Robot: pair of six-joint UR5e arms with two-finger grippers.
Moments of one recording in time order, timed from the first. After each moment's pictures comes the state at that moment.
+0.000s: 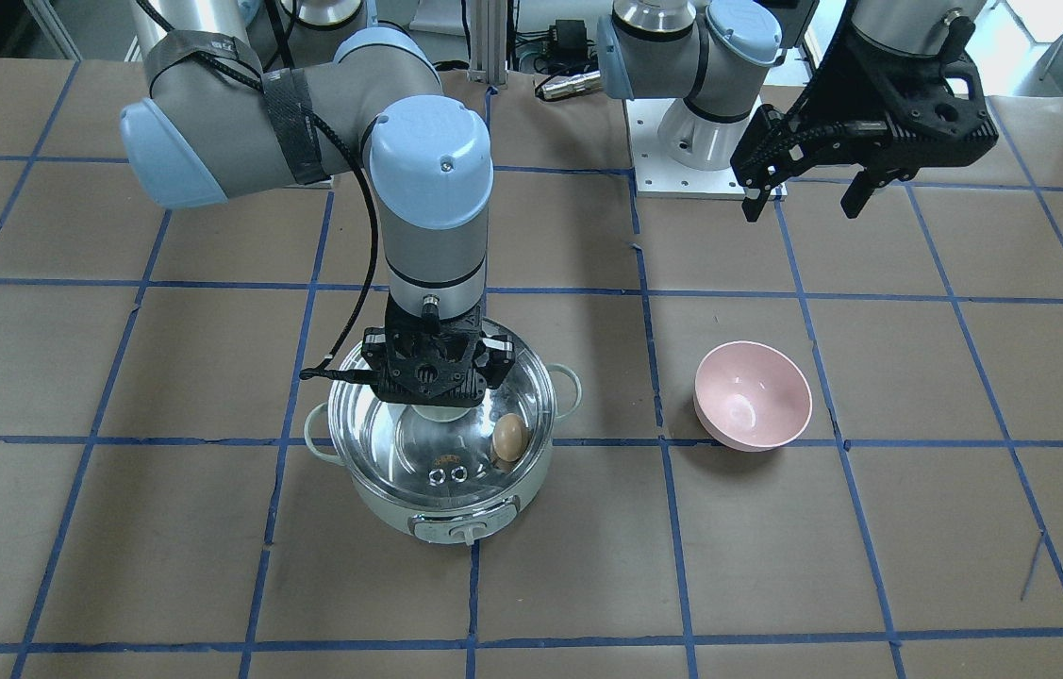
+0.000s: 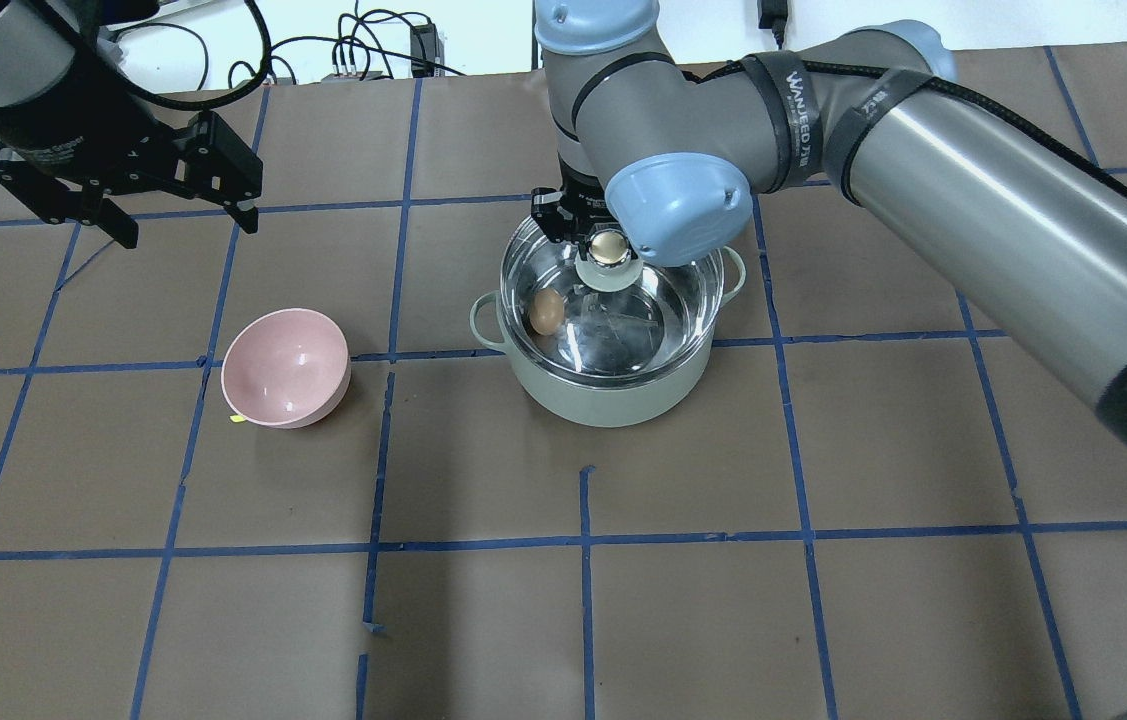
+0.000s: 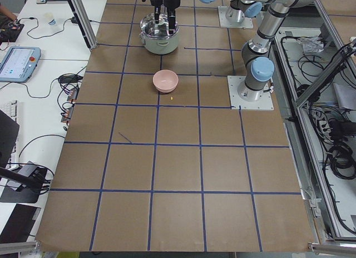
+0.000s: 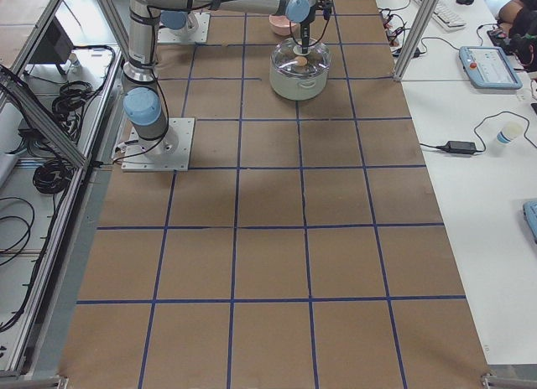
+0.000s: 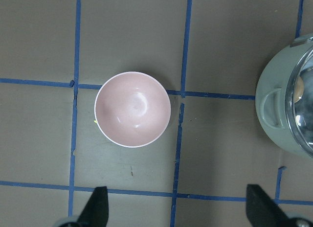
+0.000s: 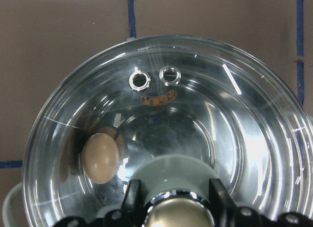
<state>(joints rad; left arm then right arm) -1.49 -1.50 -1.55 -1.60 1.56 0.00 1.92 -1.19 1.47 -1.93 -1.63 0.39</state>
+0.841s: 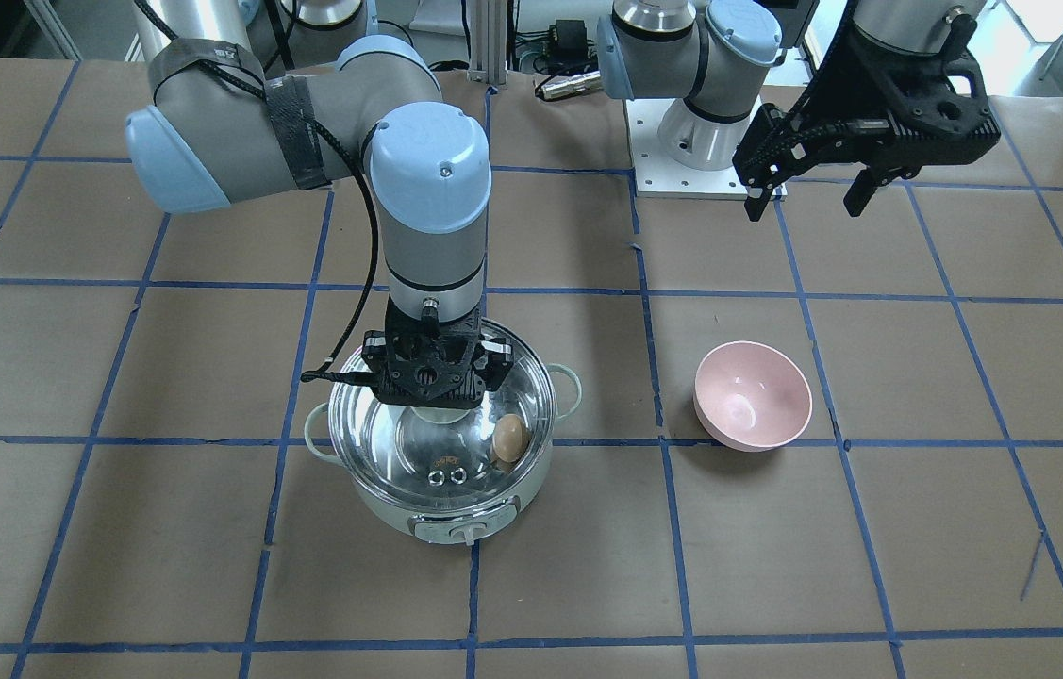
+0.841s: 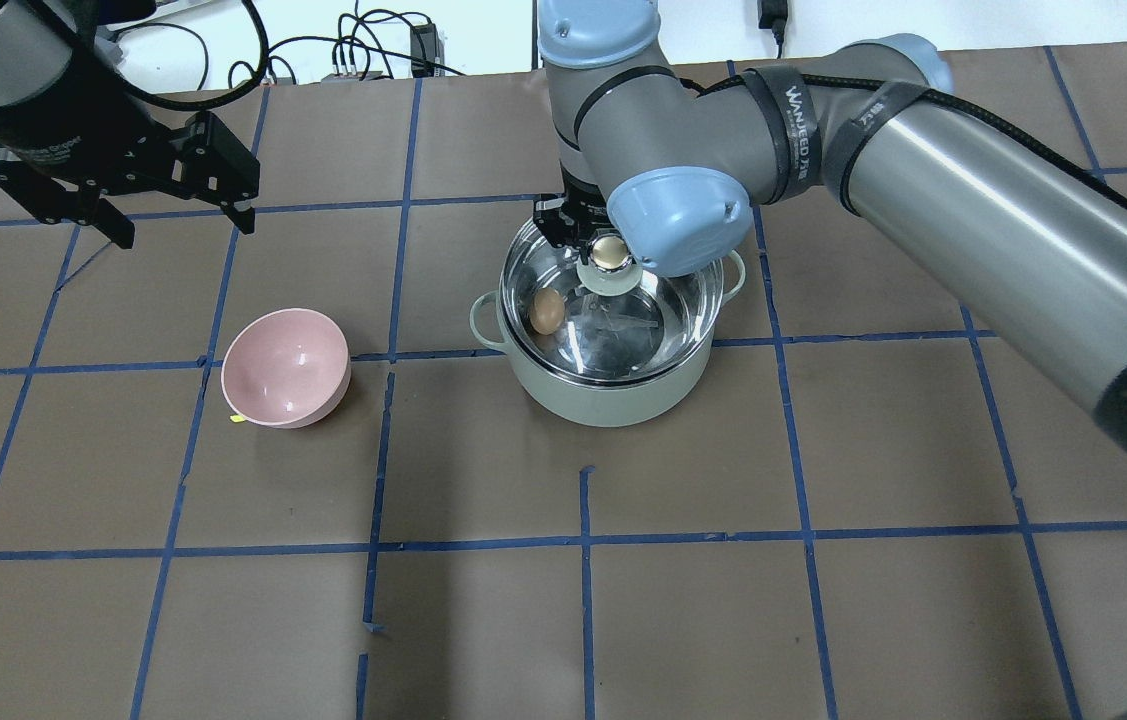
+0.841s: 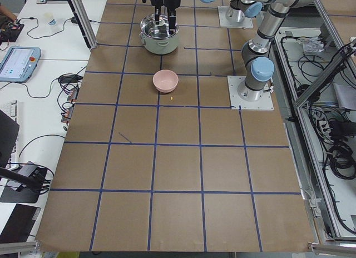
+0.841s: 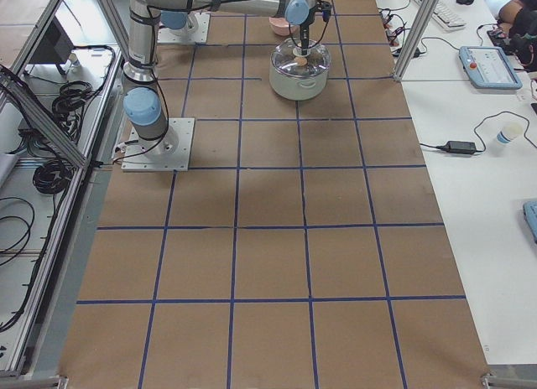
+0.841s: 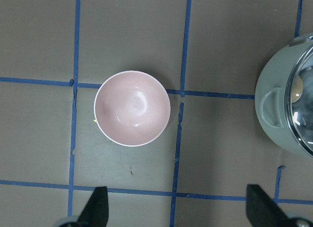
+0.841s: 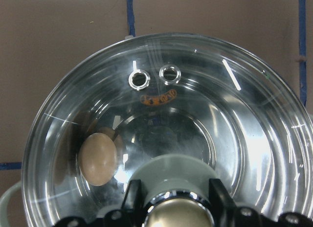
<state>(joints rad) -1.49 -1.50 -1.55 -1.60 1.58 0.00 1.92 -1.19 1.50 -1.96 -1.64 0.39</state>
